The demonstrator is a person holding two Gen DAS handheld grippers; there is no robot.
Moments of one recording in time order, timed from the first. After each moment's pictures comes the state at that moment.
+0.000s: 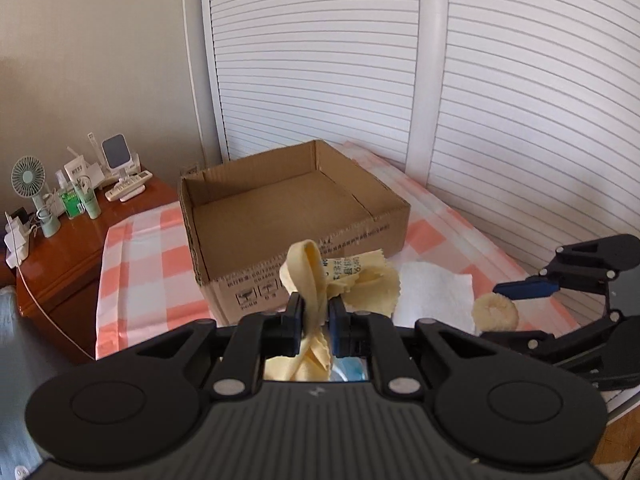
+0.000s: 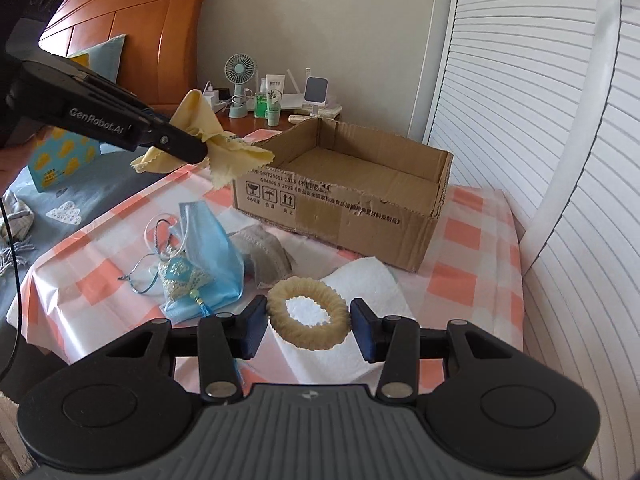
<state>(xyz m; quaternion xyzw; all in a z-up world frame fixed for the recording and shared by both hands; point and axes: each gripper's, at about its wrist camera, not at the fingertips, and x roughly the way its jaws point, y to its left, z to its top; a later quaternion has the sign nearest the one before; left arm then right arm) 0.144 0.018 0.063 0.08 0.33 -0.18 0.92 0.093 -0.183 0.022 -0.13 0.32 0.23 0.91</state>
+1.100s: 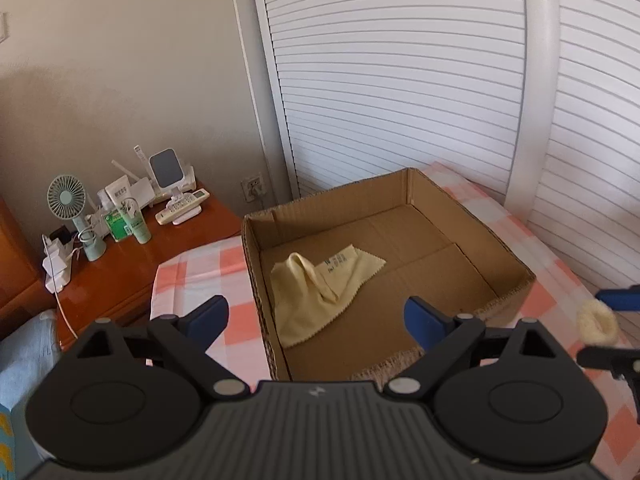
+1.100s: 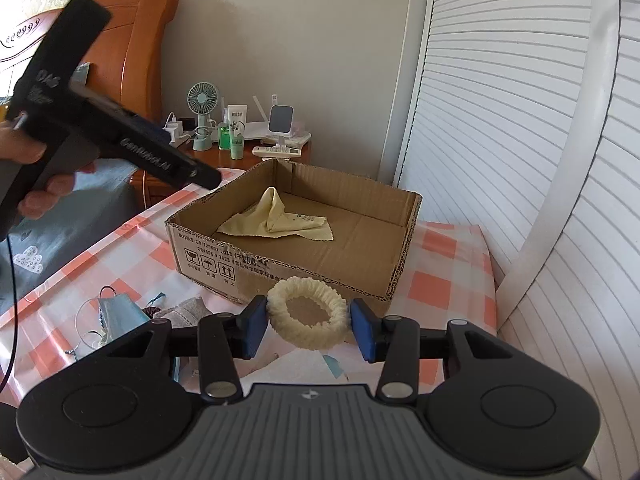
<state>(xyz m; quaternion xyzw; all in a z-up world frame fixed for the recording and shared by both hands) 0.244 0.022 0.063 0.09 0.33 -0.08 0.93 0.165 -0.185 0.046 -0.12 0.30 0.21 0.93</state>
